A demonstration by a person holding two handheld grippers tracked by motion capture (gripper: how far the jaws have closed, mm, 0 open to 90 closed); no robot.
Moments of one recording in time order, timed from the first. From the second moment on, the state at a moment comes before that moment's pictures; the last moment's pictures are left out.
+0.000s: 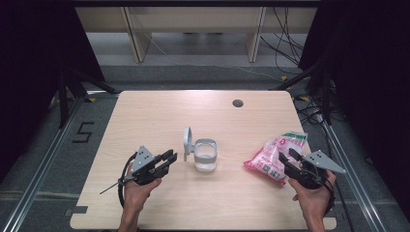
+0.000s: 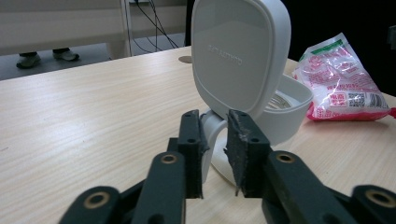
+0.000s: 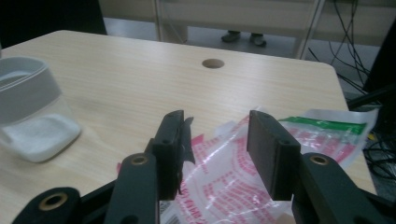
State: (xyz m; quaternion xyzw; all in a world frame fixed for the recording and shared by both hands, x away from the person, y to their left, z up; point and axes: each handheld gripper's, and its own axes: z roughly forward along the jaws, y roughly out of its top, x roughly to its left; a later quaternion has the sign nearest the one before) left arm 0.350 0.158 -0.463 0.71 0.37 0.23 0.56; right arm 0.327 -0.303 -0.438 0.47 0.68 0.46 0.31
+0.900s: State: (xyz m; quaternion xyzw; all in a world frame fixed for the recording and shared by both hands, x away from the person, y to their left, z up) left arm 0.362 0.159 -0.444 0.72 0.35 0.24 0.55; right arm 0.312 -0.250 -0.460 0.41 0.75 0.45 0.25
